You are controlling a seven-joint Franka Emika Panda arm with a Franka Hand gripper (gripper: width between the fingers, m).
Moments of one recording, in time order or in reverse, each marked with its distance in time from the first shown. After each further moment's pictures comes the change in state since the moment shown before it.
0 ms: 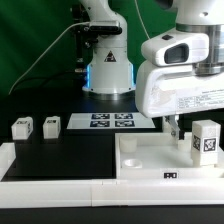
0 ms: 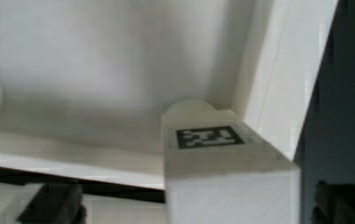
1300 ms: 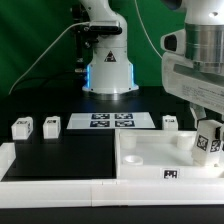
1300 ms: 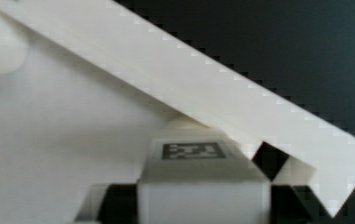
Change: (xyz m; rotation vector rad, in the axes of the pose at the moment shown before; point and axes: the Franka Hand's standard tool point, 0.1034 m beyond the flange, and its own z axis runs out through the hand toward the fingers) arm 0.001 -0.016 0.001 0.018 -0.006 1.354
